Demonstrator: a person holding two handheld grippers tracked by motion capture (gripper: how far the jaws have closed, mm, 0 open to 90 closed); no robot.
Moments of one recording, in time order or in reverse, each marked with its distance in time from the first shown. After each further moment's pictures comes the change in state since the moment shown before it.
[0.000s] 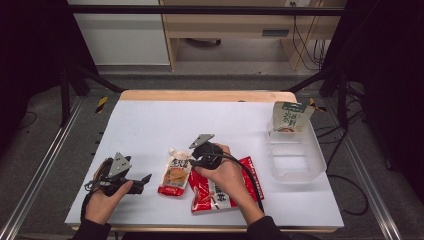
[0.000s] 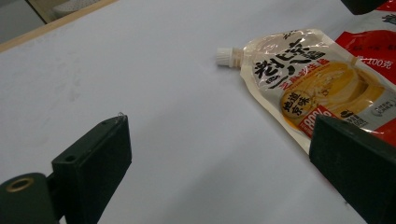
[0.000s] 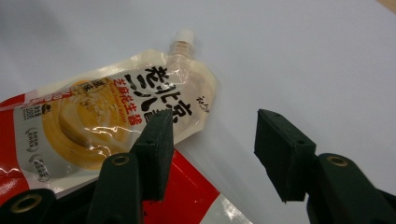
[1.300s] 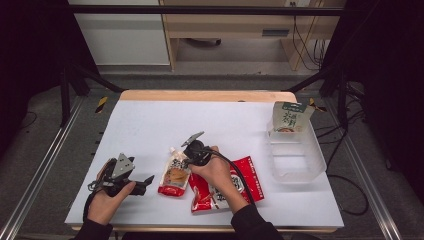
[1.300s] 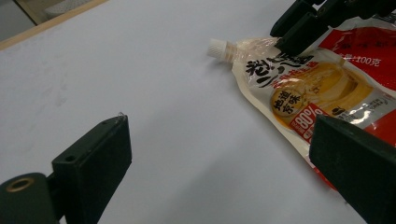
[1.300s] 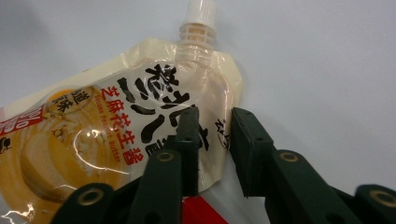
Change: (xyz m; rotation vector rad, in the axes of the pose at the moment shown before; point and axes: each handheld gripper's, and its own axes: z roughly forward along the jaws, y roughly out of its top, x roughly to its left) left arm -0.005 0.001 0.004 0.007 -0.021 0.022; right arm 0.000 0.005 0.053 0.087 0.100 0.083
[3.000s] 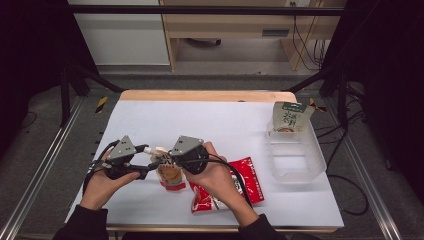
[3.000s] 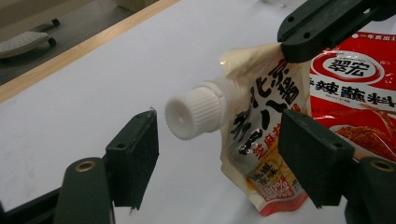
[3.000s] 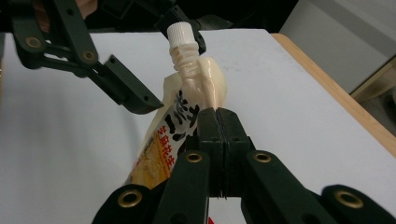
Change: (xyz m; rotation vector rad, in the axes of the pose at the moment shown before) left arm 0.013 0.058 -0.011 -0.092 -0.210 0.069; right arm 0.057 0.024 -0.094 -0.357 0.006 -0.320
